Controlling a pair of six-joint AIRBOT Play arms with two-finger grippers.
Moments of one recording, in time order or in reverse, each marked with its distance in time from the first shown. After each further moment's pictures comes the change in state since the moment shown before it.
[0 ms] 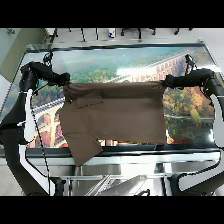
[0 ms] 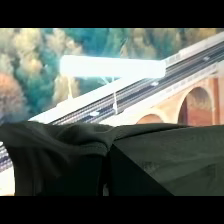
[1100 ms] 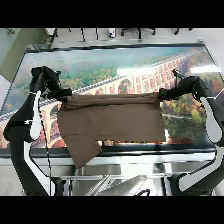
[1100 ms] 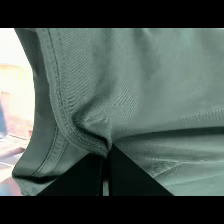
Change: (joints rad) left arm -0.051 -0.070 -0.004 0.269 0.313 -0.150; right arm 0.048 -0.080 -0.049 -0.213 -0.041 0.069
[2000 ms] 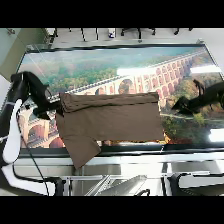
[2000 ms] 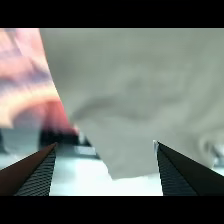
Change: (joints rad) left arm 0.074 0.449 -0.559 -0.085 0.201 -0.084; right arm -0.261 0.264 -0.270 0.039 -0.351 -0.049
